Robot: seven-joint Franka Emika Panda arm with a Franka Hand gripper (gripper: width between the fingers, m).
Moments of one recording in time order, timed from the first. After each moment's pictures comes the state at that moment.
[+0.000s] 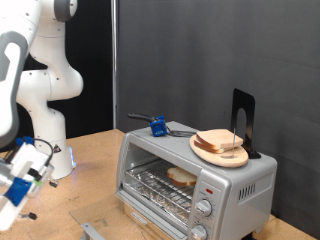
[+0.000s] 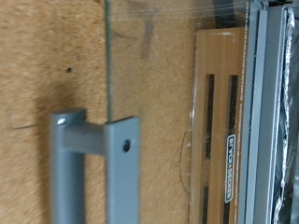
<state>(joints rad) -0.09 0.30 -0.58 -2.37 0.97 1.85 -0.51</state>
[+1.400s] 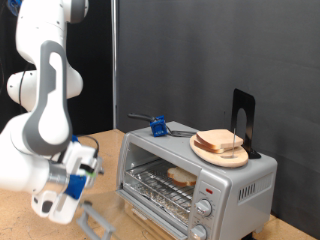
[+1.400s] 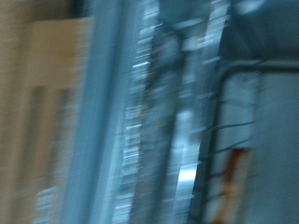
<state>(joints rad) -0.06 0.27 -0.42 -2.39 1.00 1.66 -0.49</state>
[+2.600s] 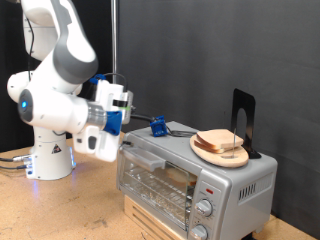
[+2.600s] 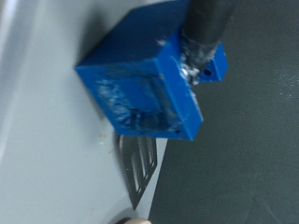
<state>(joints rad) 0.03 -0.12 -0.27 -2.50 1.09 1.70 -0.28</state>
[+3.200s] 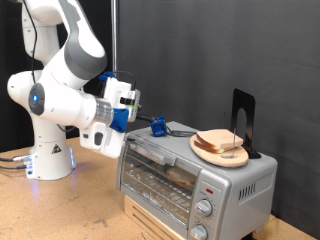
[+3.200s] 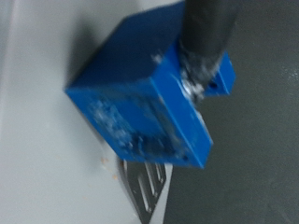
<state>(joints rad) 0.03 -0.16 -0.25 -2.55 1.09 1.74 -0.23</state>
